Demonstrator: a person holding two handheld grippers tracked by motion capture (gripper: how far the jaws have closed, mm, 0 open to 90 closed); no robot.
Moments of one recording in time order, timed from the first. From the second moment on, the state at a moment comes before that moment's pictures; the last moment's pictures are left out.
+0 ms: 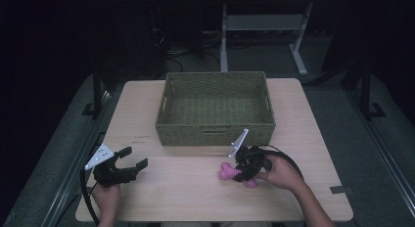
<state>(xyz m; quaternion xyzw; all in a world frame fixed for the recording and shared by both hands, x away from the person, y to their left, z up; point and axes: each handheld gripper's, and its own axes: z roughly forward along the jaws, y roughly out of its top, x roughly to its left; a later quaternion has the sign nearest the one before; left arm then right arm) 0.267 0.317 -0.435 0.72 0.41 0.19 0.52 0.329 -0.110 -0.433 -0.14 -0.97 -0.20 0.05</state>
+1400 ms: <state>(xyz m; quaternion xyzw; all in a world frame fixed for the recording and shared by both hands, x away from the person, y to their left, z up) 0.267 0.318 -0.435 0.72 0.41 0.19 0.52 0.363 -0.116 -0.375 -0.11 -0.97 -0.21 0.06</state>
